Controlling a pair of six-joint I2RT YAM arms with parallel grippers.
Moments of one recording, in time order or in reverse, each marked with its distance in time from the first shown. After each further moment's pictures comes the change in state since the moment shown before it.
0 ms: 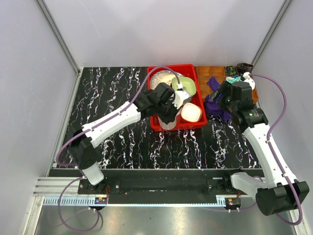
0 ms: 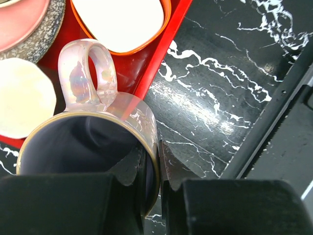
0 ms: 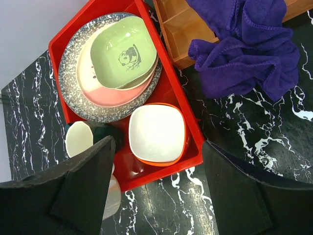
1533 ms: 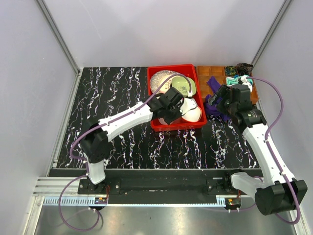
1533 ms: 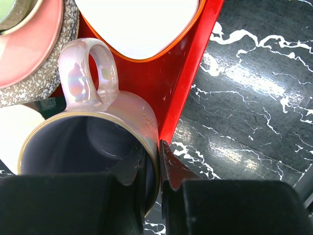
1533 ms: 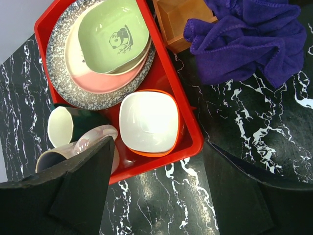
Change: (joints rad) left arm -0.026 0.162 0.047 0.016 -0.155 0.248; right arm -0.027 -0.001 -0.058 0.001 -0.062 -0.013
